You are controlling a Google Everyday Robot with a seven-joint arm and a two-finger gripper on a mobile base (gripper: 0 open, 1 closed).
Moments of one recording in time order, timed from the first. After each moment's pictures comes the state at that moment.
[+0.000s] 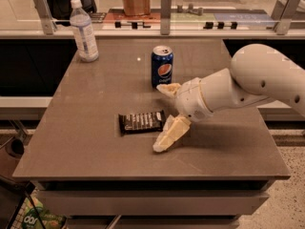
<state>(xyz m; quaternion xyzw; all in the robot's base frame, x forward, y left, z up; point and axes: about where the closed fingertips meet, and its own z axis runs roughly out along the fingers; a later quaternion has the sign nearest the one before) 0.503 -0.014 0.825 -0.63 0.64 0.23 0.37</state>
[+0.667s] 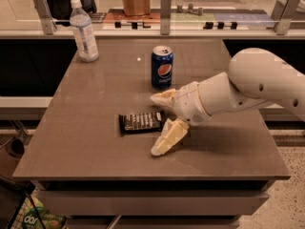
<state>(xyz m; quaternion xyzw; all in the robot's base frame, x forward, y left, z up) 0.492 -0.007 0.818 -0.64 0.63 0.24 0.37</state>
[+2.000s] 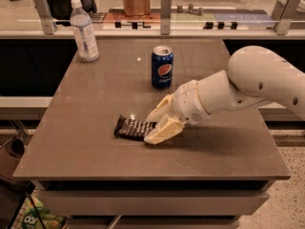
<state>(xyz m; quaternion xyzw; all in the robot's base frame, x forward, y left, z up) 0.491 -0.006 0.822 -0.64 0.63 0.24 0.37</state>
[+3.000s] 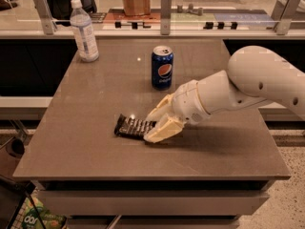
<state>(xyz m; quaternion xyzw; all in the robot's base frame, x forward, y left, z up) 0.491 -0.006 0.822 -0.64 0.63 0.24 0.37</state>
